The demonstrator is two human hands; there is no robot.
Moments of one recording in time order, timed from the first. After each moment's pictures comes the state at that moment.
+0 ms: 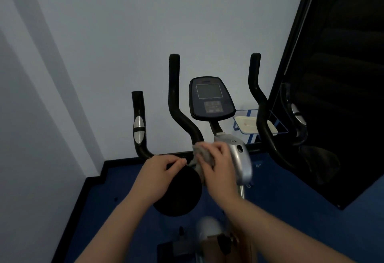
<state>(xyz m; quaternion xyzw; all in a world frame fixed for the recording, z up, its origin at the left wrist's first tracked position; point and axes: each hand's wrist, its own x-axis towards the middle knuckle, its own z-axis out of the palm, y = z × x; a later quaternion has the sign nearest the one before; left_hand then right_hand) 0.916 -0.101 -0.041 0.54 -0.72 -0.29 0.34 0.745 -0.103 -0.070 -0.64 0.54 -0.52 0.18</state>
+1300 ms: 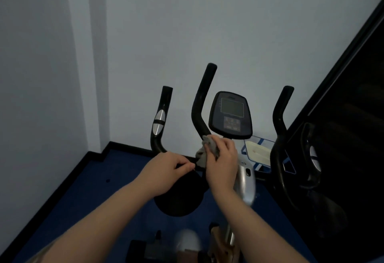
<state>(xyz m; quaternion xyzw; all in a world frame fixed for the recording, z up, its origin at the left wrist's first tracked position) 0.915 -0.097 -0.039 0.56 -0.69 -0.31 0.32 0.756 -0.147 -0.050 -0.68 0.53 -0.50 0.06</state>
